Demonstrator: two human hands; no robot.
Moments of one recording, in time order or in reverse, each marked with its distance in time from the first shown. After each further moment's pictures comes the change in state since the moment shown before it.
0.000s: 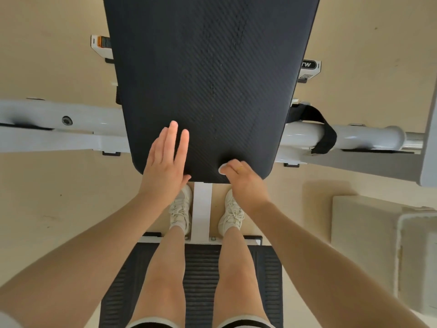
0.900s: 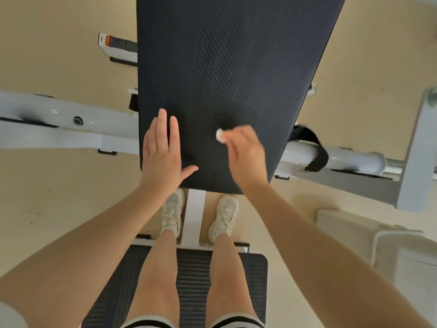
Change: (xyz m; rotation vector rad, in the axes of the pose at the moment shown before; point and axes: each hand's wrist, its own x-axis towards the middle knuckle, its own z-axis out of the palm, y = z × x) left_hand 0.024 -0.019 -0.024 -0.134 0.026 -0.226; right_hand 0.050 -0.043 -0.064 0.238 0.497 0.041
